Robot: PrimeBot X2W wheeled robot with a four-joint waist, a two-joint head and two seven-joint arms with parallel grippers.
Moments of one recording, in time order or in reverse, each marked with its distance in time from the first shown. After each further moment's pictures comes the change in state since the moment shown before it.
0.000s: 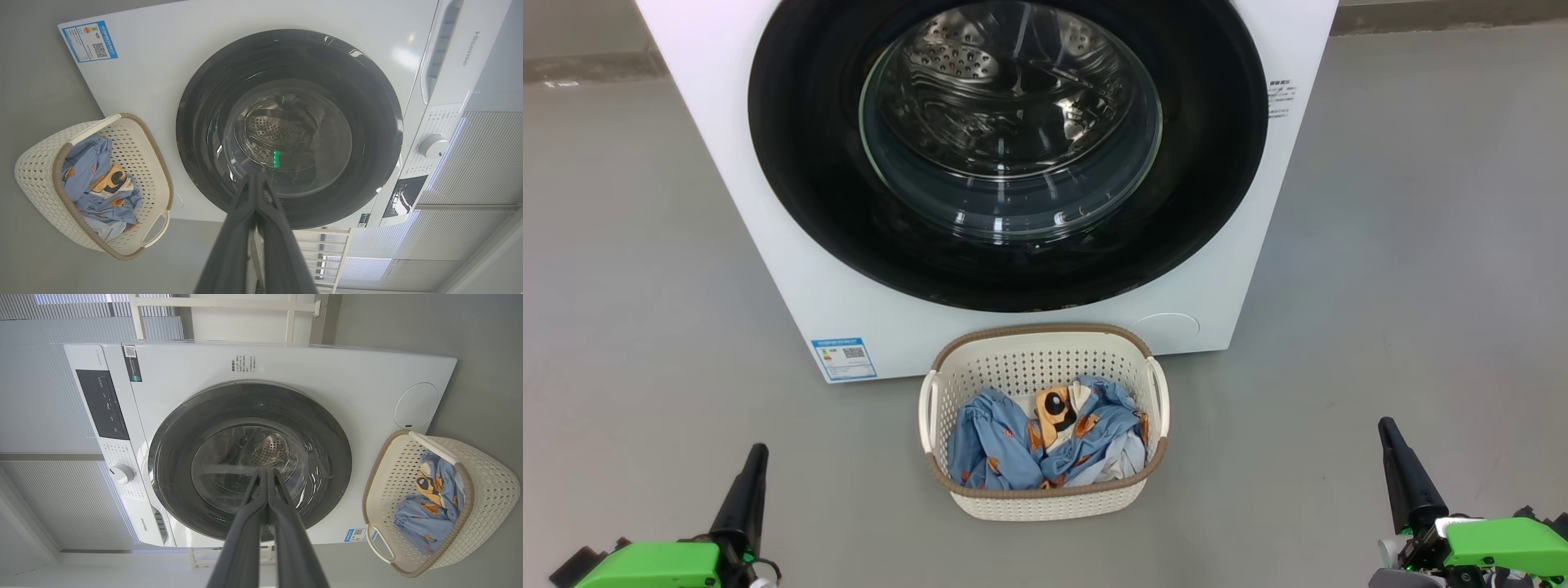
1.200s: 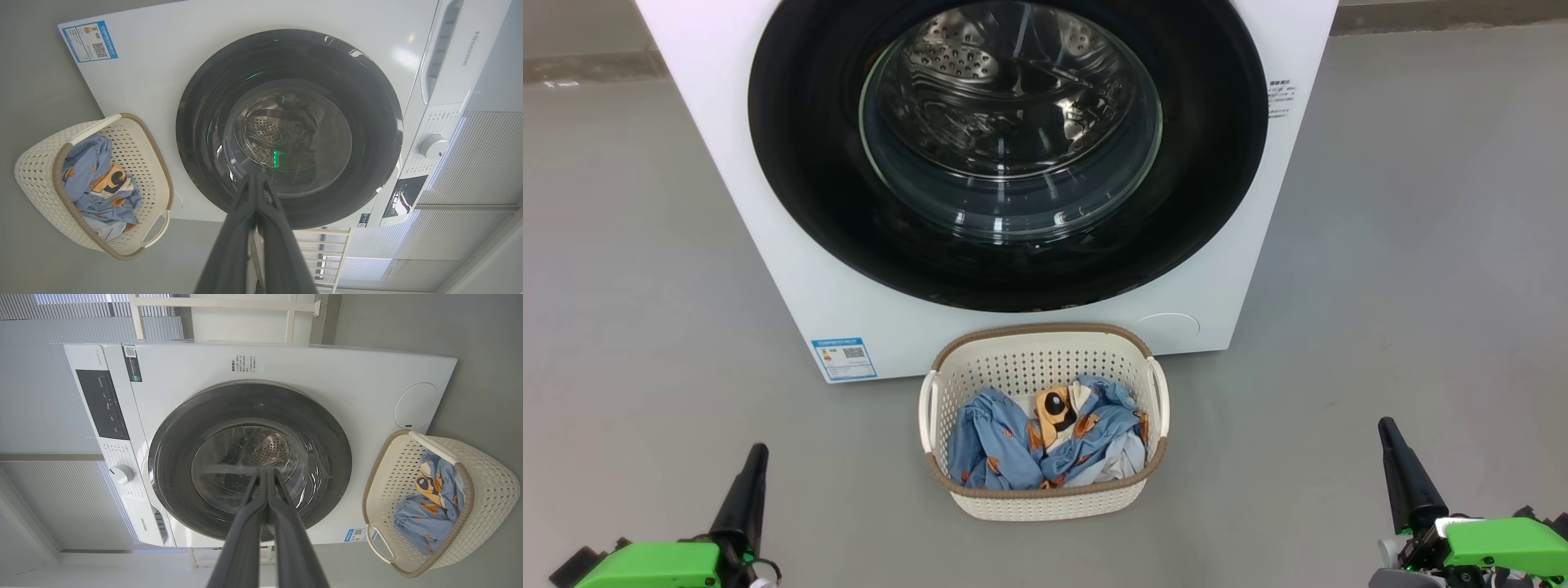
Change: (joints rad) left arm 0.000 0.000 0.000 0.000 0.000 0.000 0.000; right arm 0.000 0.000 0.000 0.000 0.000 0.000 0.000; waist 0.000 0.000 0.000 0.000
